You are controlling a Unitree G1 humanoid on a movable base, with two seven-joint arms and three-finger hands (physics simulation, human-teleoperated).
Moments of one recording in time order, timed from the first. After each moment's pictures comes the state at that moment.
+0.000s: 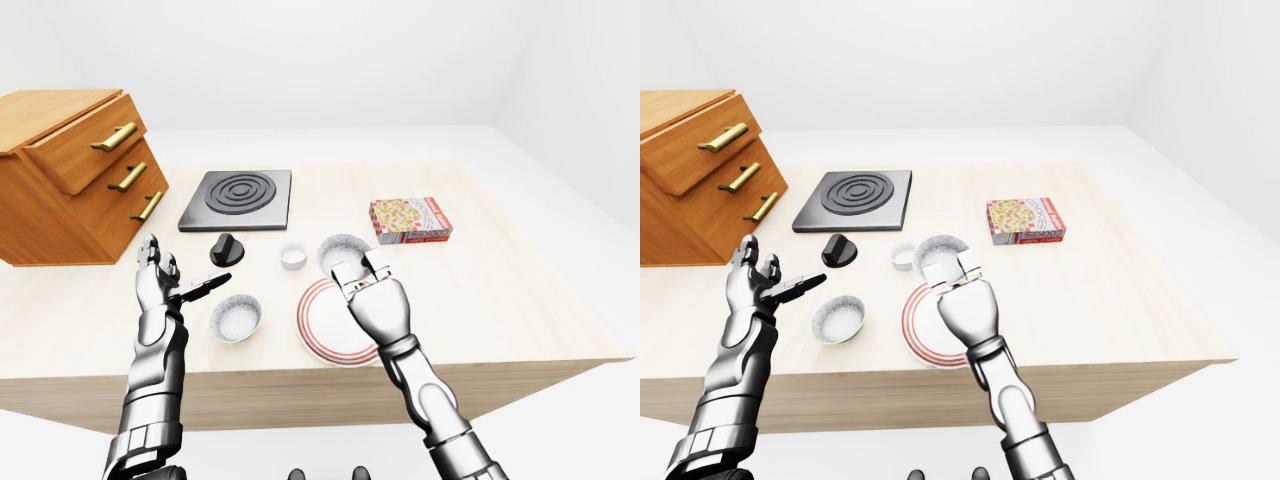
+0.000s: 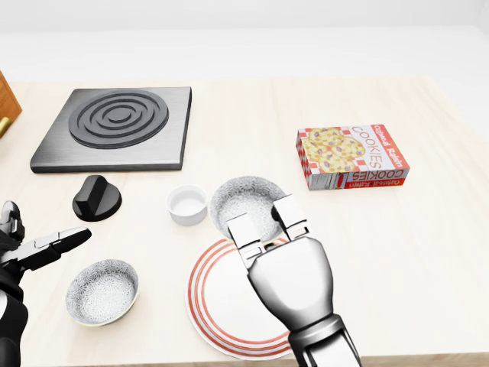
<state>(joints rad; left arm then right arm) -0.33 0.28 0.29 0.42 -0.34 -0.01 0.11 -0.10 -0.04 0.25 0.12 -1.65 -0.09 -0.51</state>
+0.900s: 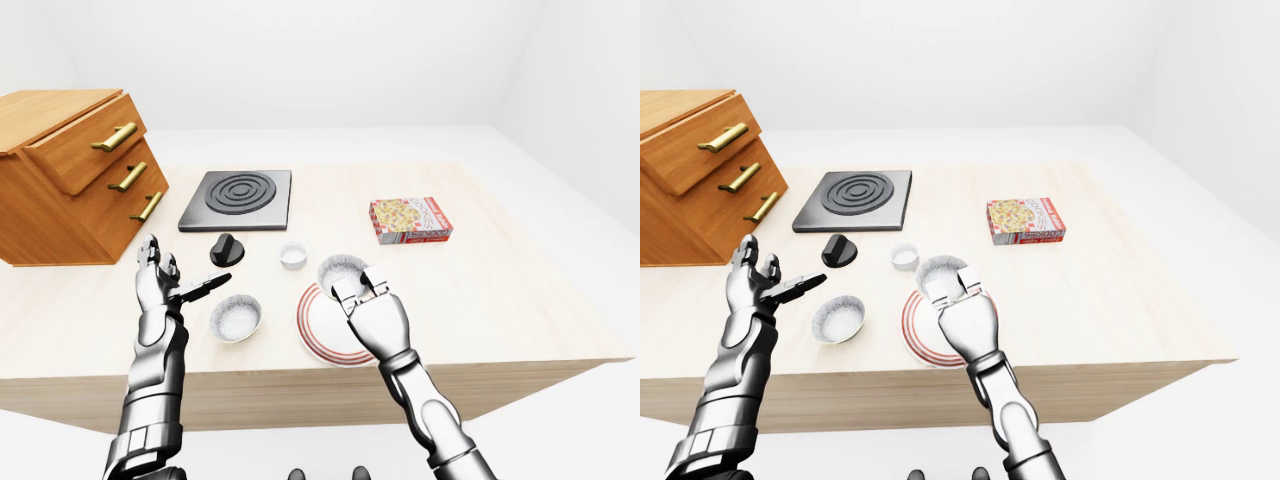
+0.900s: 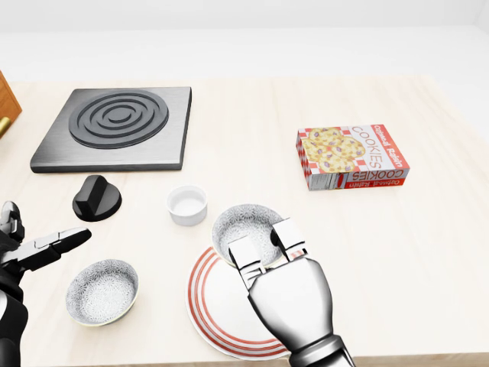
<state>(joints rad) -0.33 0.28 0.29 0.41 -0.34 -0.01 0.11 -0.02 -0.05 0.28 0.09 -1.61 -0.09 -0.44</state>
